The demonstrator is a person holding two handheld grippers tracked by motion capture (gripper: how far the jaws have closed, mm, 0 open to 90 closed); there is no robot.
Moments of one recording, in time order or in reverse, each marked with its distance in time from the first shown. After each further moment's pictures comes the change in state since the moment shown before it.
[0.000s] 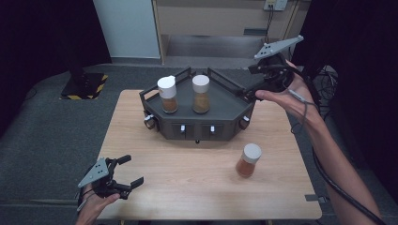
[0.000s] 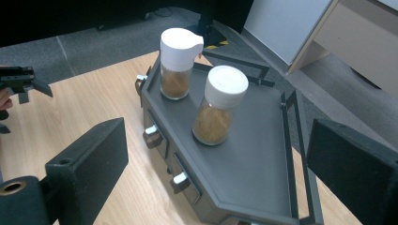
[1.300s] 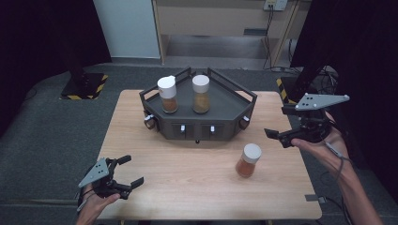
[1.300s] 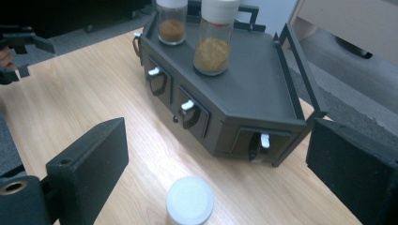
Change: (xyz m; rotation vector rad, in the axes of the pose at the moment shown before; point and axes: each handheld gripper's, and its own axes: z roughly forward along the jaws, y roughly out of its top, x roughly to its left) left arm -0.001 0.001 0.000 0.007 0.003 0.000; right arm 0.035 -0.124 -0.053 -0.021 -0.058 0.109
